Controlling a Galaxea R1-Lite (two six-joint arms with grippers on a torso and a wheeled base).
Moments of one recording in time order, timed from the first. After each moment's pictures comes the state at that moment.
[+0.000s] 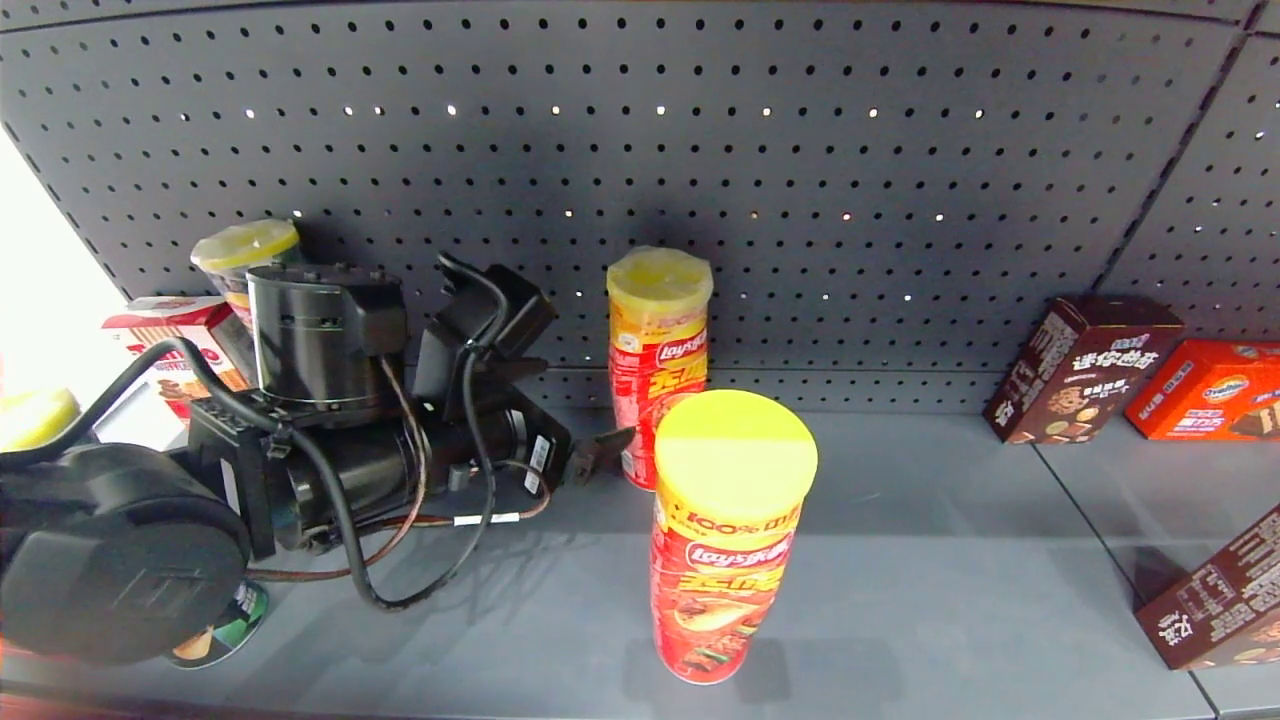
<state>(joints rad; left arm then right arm) -0.52 1.67 -0.86 -0.55 -0.09 0.22 0.37 0.00 0.00 0.00 -0.05 -0.01</state>
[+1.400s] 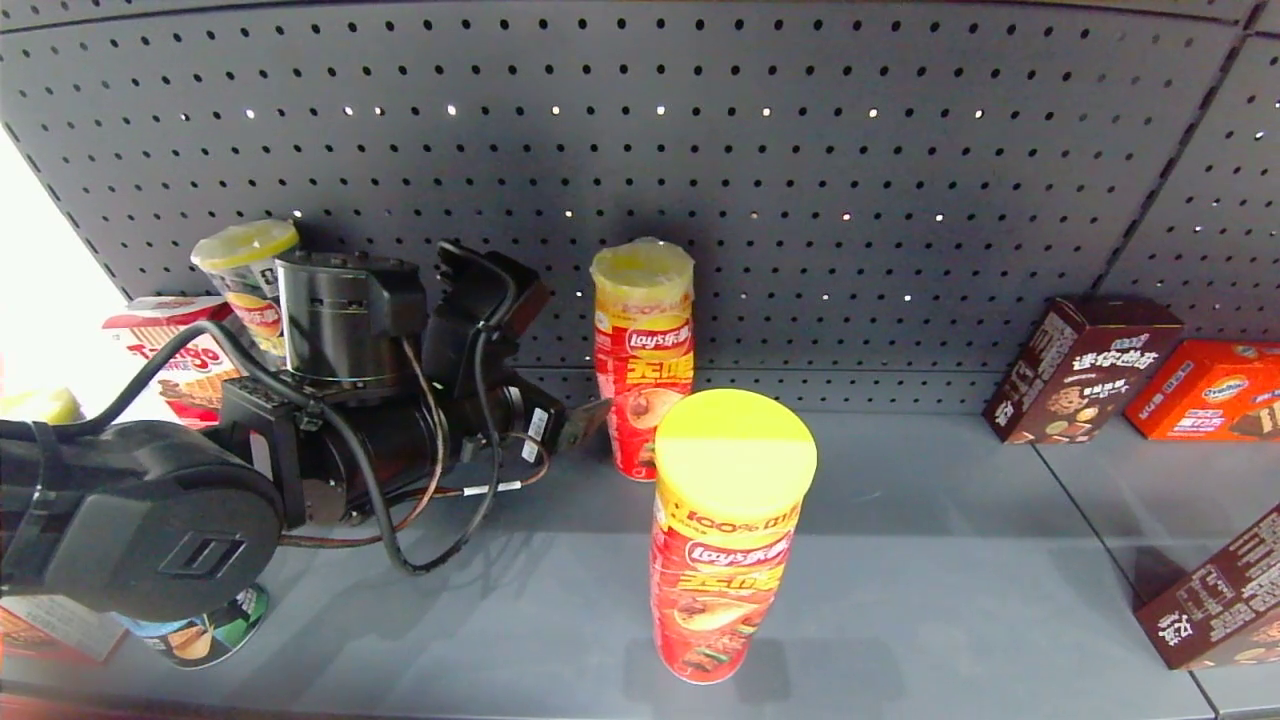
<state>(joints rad) -0.49 1.72 -0.93 -0.54 0.07 0.23 0.37 0.00 0.00 0.00 -0.05 -0.01</state>
